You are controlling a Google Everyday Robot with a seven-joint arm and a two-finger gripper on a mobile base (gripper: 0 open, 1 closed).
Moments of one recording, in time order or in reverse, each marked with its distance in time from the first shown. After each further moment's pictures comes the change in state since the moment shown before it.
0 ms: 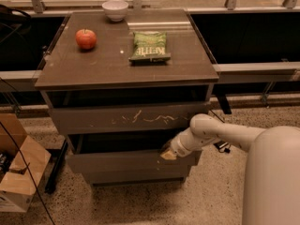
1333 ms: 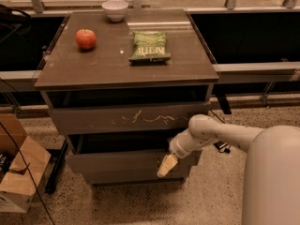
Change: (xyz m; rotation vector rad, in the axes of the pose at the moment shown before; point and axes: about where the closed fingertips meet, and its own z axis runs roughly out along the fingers) arm -0.004 0.001 -0.005 -0.002 0.001 0.000
